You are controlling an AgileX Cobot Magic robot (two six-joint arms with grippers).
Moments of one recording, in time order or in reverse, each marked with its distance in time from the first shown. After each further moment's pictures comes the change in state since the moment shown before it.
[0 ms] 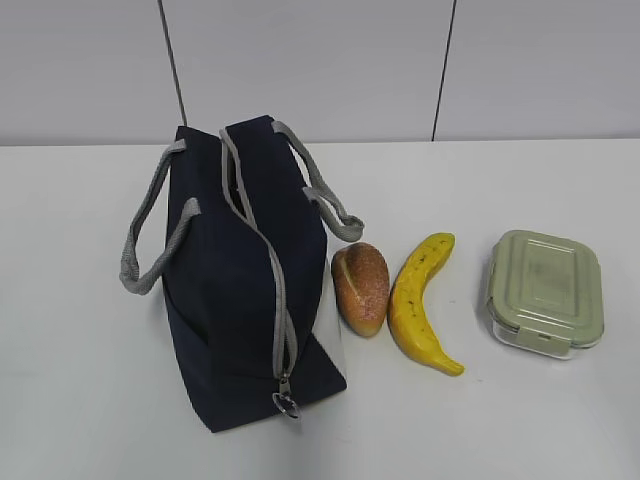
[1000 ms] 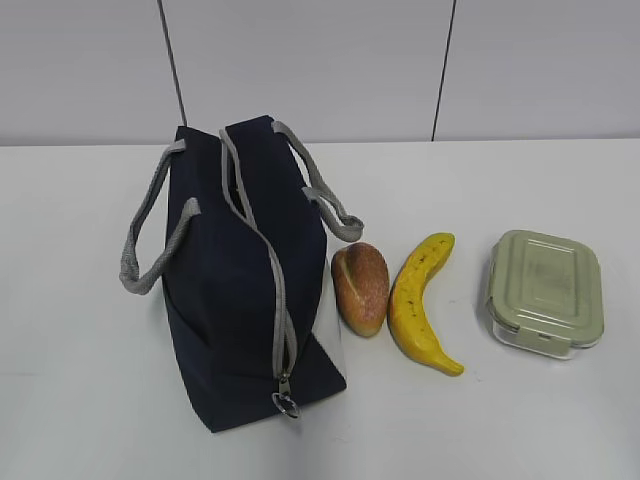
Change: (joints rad) left arm 0.000 0.130 -0.023 -0.093 -0.030 -0.001; right arm 0.000 0.000 0.000 0.000 0.000 0.000
